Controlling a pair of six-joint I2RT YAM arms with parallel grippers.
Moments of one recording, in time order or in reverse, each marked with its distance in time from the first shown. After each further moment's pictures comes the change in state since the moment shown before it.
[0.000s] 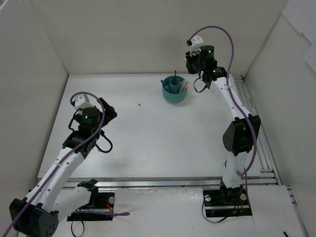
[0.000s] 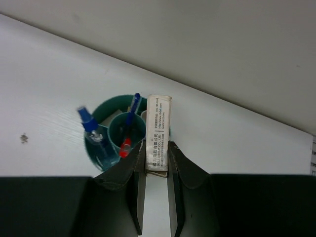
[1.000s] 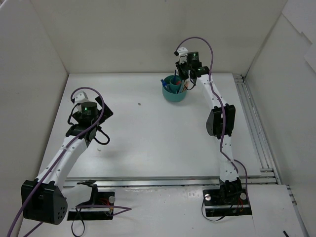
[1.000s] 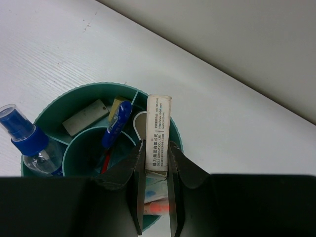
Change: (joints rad) left arm 0.166 0.163 -0.002 0.033 0.100 0.073; right arm -0.021 0.583 0.572 -0.249 -0.051 -0.135
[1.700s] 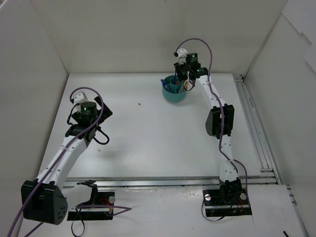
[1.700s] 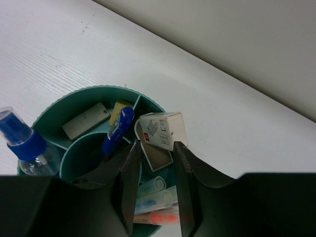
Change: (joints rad) left arm 0.012 0.000 0.000 0.002 0.005 -0.004; right arm 0.003 0.022 -0.001 0.027 0.009 0.017
